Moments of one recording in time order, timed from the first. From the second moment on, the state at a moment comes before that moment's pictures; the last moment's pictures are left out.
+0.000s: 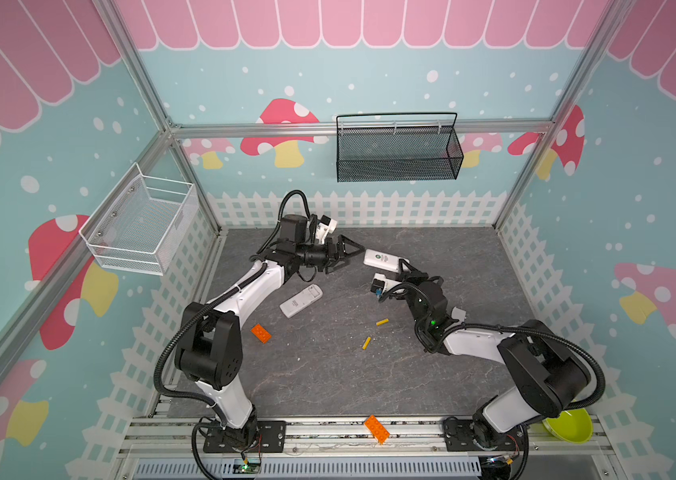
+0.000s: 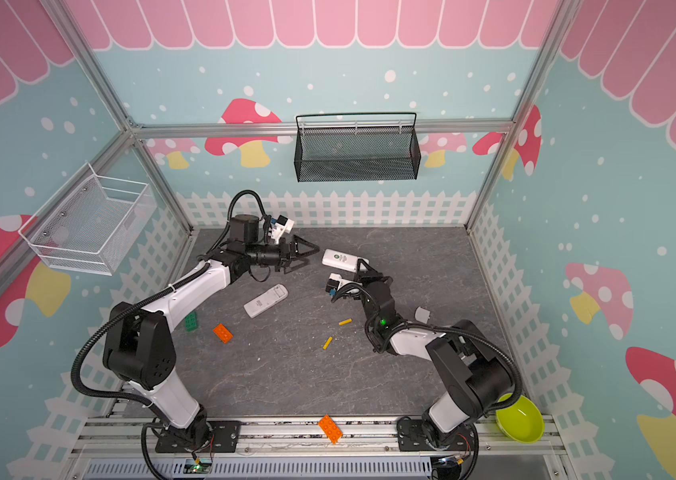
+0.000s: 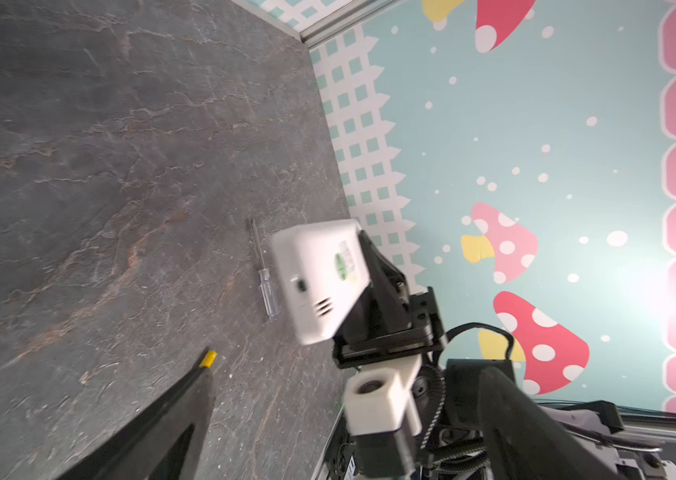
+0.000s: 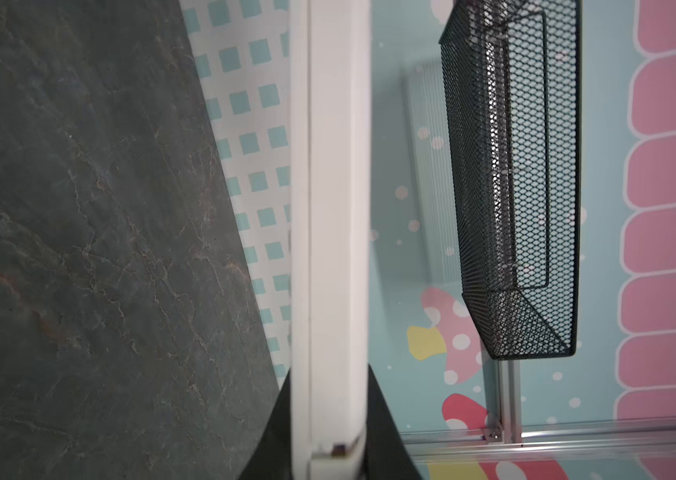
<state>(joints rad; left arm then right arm) -0.30 1.74 1.37 -0.12 0.96 -0.80 0.59 1.59 0.62 0.95 0.38 -1.42</state>
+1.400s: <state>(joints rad) -0.37 1.82 1.31 0.14 0.93 -1.02 0.70 1.69 0.63 1.22 0.43 -1.64</state>
